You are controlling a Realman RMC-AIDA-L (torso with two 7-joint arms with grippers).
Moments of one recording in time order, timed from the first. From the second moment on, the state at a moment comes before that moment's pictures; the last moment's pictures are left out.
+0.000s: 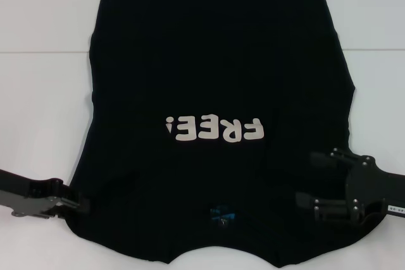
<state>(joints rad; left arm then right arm) -0.62 -2.00 0.53 0.78 2.70 1.60 -2.57 0.44 2.08 -0.59 -0.57 -2.04 -1.58 1.06</state>
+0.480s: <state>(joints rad) -0.62 -2.00 0.52 0.77 2.69 1.59 -2.55 0.44 2.08 -0.57 -0.57 -2.04 -1.57 1.10</state>
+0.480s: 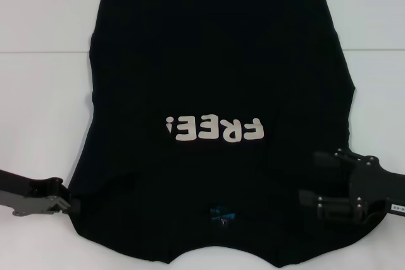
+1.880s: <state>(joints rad) -0.61 -2.00 0.46 0.76 2.64 1.63 -2.40 0.73 1.98 -0.70 -0.87 -2.73 -1.62 2.45</state>
